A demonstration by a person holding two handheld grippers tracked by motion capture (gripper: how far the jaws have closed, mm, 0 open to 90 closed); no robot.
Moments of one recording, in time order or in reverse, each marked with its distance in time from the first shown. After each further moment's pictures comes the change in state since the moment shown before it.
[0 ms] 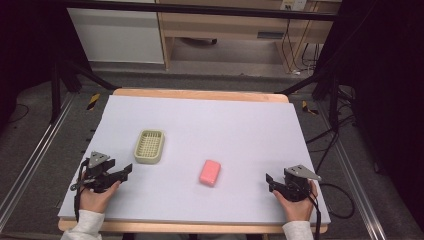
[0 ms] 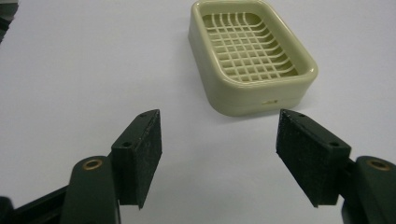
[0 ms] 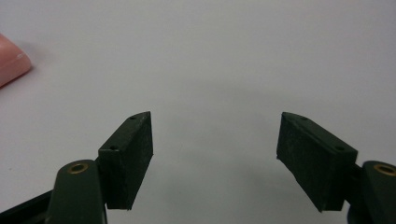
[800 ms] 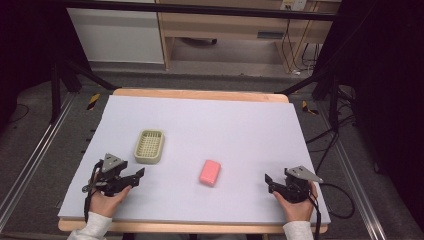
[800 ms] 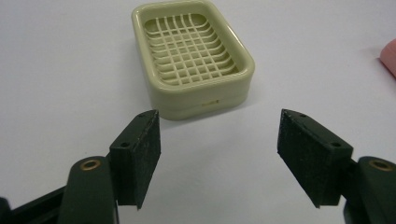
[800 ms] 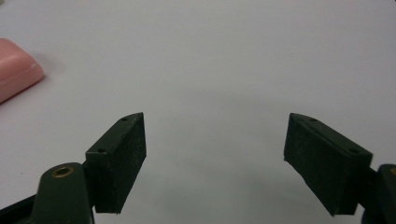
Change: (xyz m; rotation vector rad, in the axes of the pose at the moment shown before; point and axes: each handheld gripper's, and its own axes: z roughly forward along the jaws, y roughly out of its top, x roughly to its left) left arm -0.033 0.002 0.001 0.002 -0.065 0.081; right arm -0.001 -0.003 -0.001 -0.046 0.021 0.004
